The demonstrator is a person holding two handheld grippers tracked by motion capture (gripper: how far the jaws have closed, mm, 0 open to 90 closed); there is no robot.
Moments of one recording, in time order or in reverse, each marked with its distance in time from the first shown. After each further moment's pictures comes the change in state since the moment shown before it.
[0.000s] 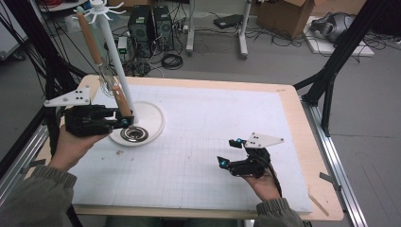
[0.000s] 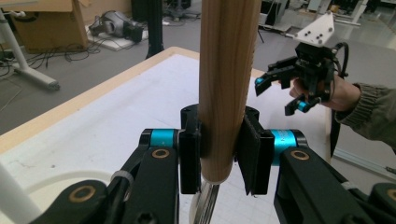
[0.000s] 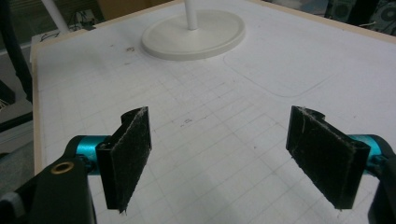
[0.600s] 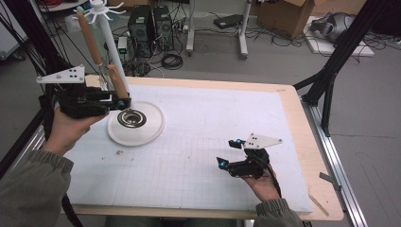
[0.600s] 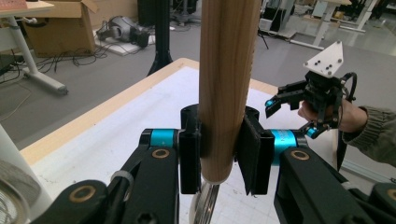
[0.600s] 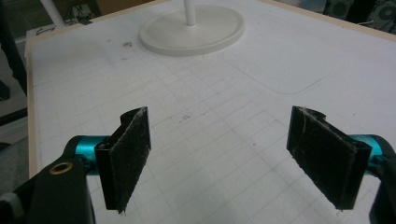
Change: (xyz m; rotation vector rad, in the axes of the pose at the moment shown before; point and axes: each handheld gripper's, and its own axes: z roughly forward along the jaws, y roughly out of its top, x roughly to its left) left arm 0.017 0.036 -0.005 -0.010 0.010 -0.001; right arm 0.002 -0.001 0.002 0.015 -0.007 -0.009
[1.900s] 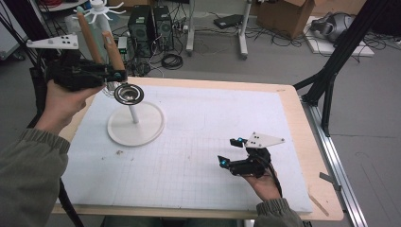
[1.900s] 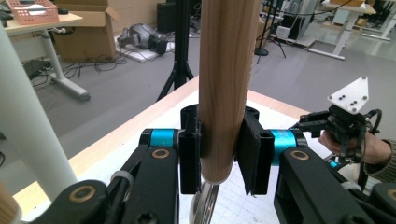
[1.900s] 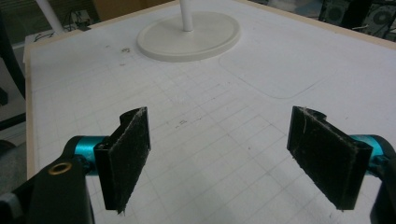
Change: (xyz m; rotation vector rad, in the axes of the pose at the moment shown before) left arm 0.020 0.053 -0.003 -0.016 0.080 -0.015; right arm -0.002 0.002 -0.003 -0.020 -0.010 0.004
